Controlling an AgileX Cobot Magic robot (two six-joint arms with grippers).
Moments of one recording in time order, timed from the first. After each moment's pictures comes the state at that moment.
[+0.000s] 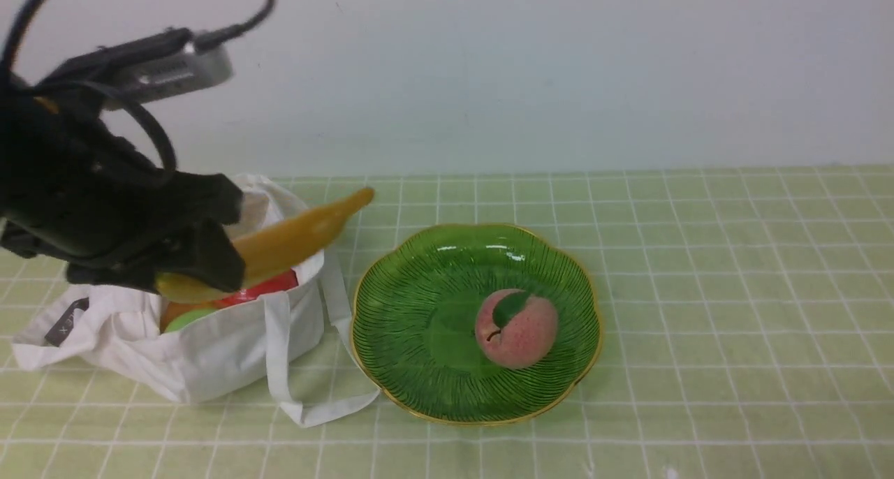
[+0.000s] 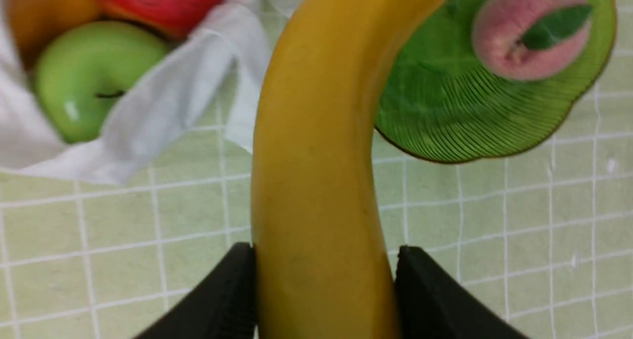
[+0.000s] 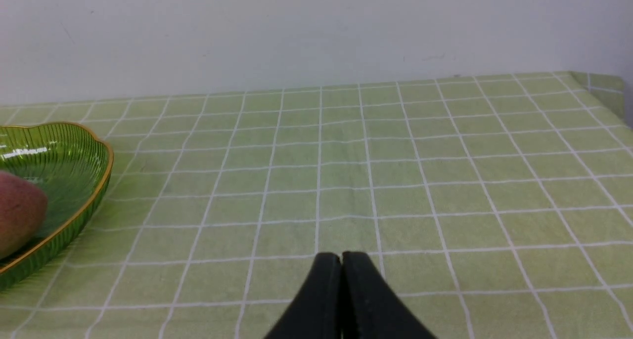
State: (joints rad) right arm 0.00 -0.01 0.02 -0.13 0.38 0.18; left arm -0.20 1.37 -1.26 -0.26 1.22 -0.07
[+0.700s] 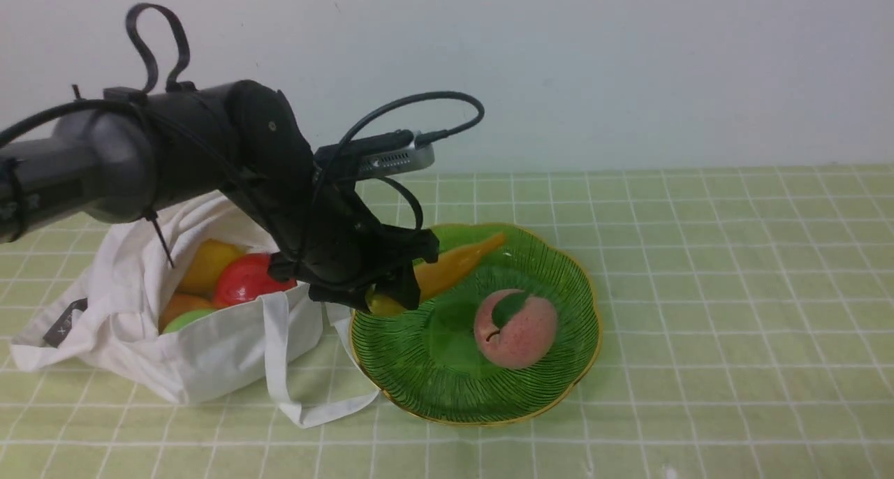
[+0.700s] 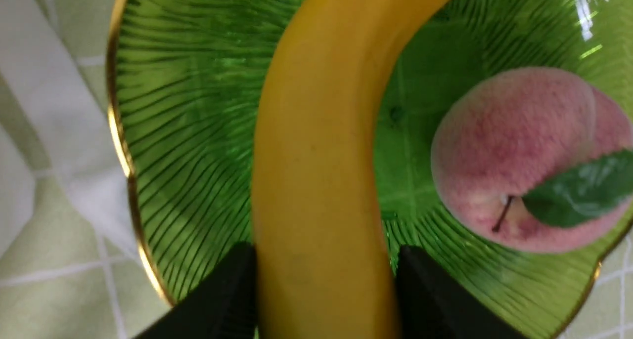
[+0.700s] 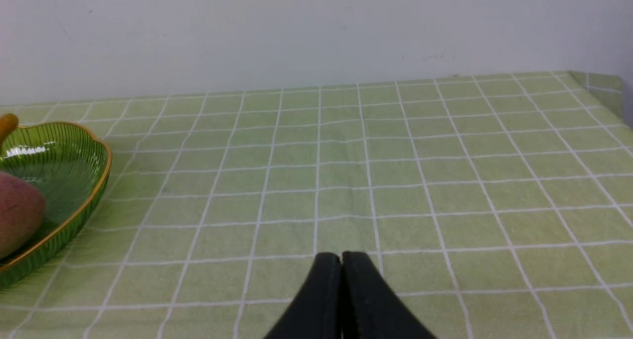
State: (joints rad) right arm 0.00 -0.01 0.02 -0.13 0.38 0.18; left arm -0.36 1.85 -1.33 -0.37 0.80 -0.06
